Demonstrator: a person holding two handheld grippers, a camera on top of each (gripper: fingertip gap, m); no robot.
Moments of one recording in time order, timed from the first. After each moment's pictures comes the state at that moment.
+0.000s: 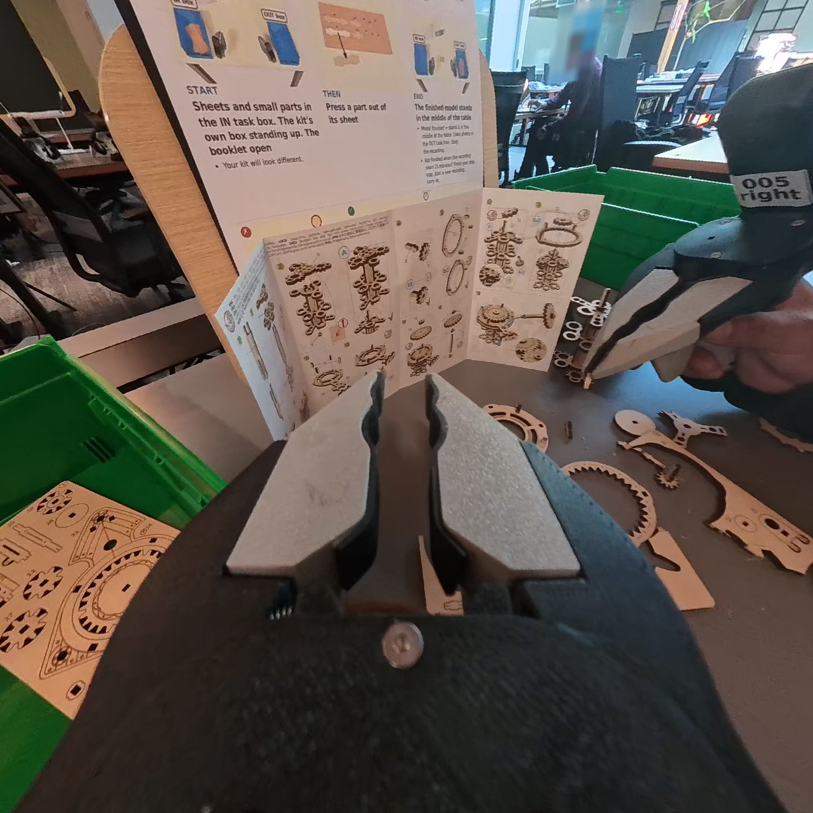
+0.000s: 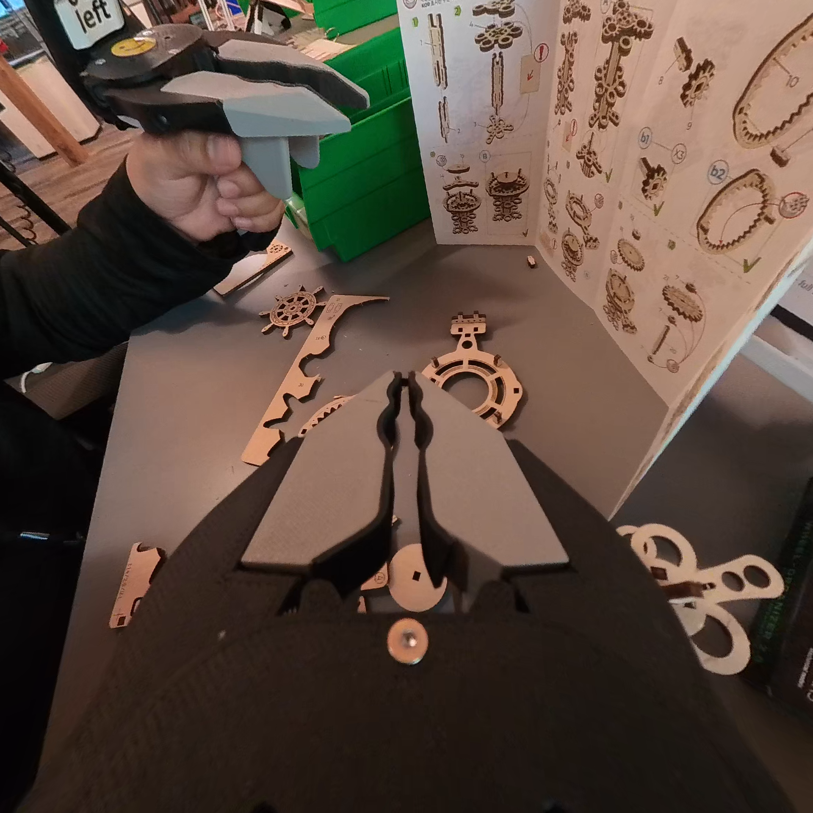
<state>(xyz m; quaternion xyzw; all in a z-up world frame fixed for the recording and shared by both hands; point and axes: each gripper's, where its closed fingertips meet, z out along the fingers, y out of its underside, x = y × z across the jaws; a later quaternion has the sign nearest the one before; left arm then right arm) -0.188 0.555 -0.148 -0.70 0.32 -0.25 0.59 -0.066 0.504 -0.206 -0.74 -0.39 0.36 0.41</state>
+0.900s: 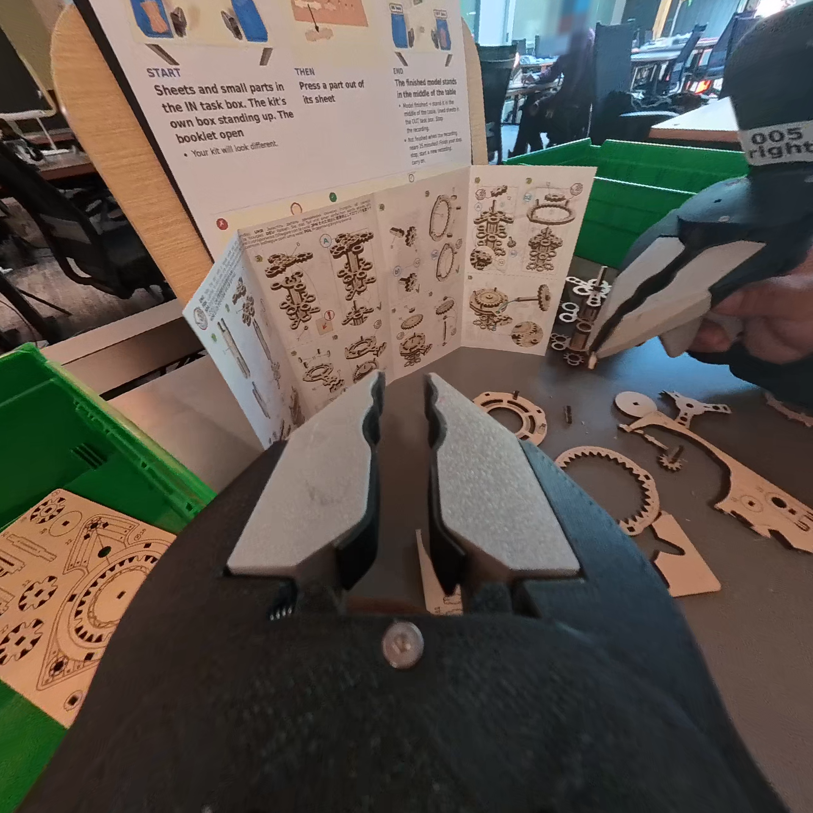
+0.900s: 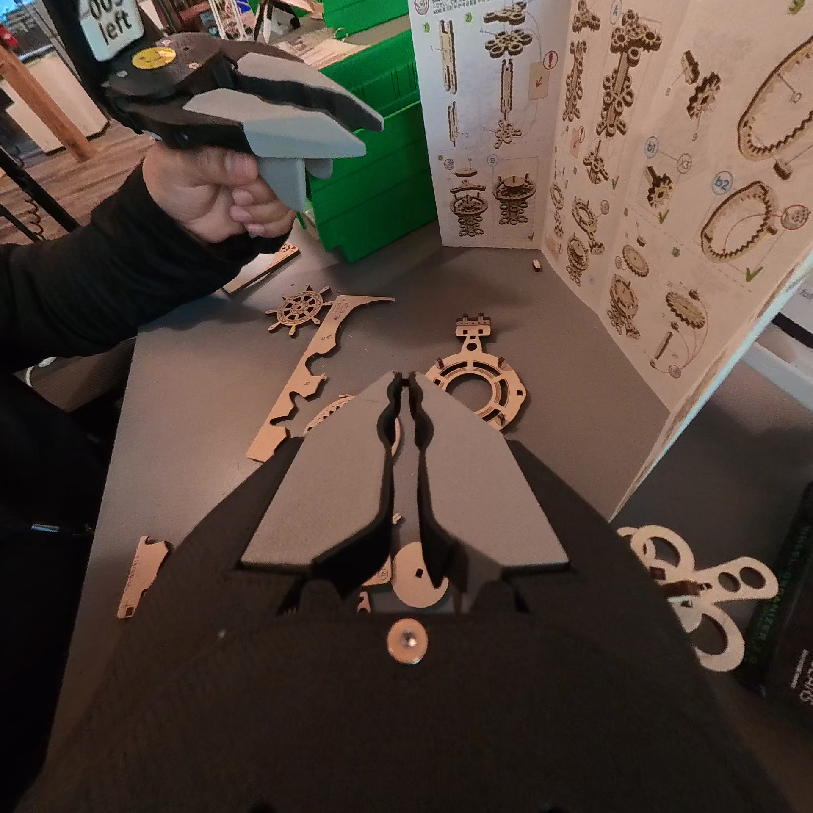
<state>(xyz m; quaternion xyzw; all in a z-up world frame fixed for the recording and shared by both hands) -0.182 0.552 -0.155 -0.70 0.35 -0.24 0.58 -0.066 0.500 -0.202 -0.73 -0.40 0.37 0.41</state>
